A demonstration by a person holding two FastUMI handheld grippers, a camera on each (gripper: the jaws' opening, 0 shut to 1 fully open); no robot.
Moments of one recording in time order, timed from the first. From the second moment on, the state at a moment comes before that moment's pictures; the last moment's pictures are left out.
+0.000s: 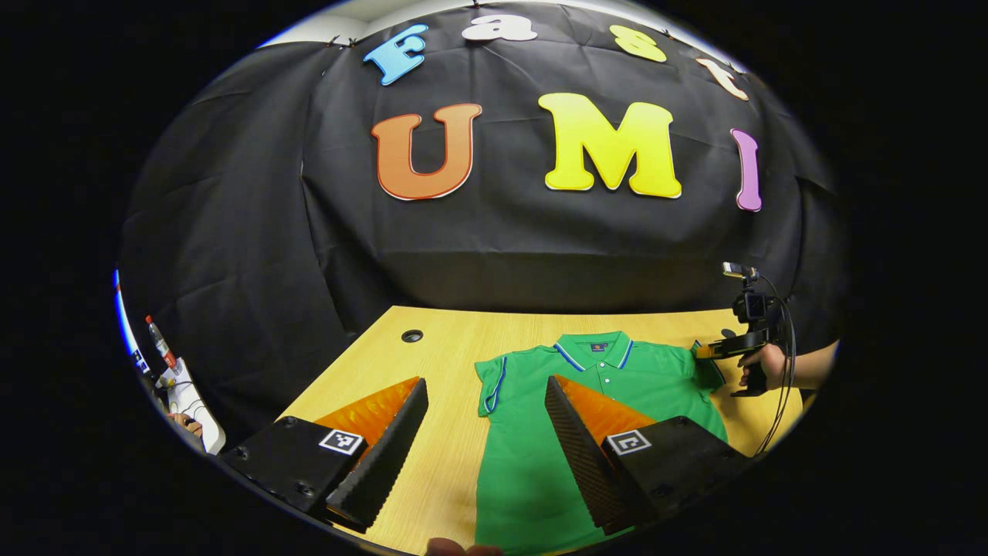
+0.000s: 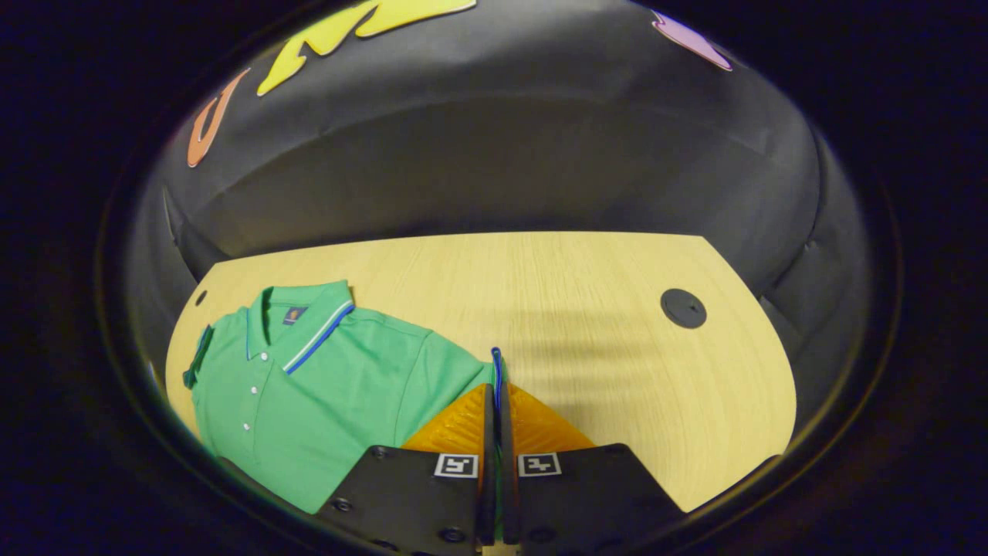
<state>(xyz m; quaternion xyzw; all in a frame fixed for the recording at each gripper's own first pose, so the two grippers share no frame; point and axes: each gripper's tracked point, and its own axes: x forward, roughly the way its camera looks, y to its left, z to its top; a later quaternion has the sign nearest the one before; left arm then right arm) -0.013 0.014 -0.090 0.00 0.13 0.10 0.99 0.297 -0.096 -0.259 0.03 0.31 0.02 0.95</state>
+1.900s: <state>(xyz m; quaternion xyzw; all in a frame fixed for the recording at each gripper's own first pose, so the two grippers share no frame) -0.018 0.057 -0.089 -0.01 0.09 0.06 0.99 0.242 -0.001 -0.137 0.03 0.22 0.02 0.97</state>
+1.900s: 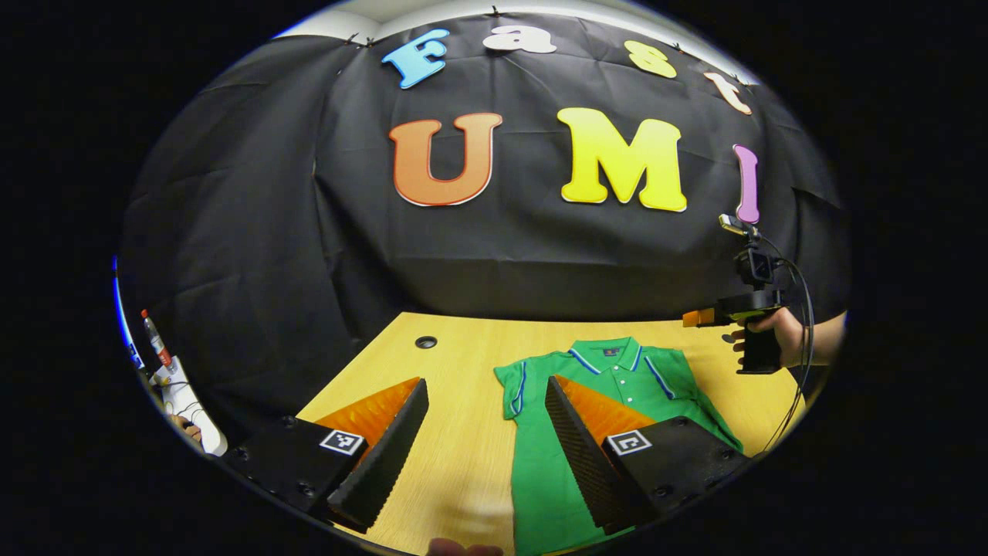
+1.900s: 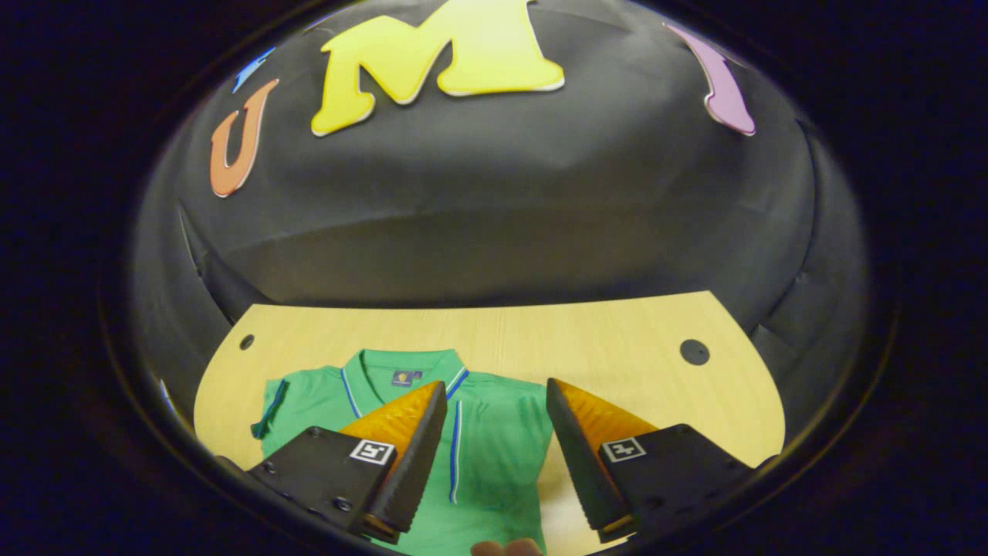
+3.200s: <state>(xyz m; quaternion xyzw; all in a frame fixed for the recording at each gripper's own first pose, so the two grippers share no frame) 0.148 0.047 -0.227 0.09 0.16 -0.04 0.98 -0.004 -0.028 -0.044 -0.04 0.17 -0.01 0.98</state>
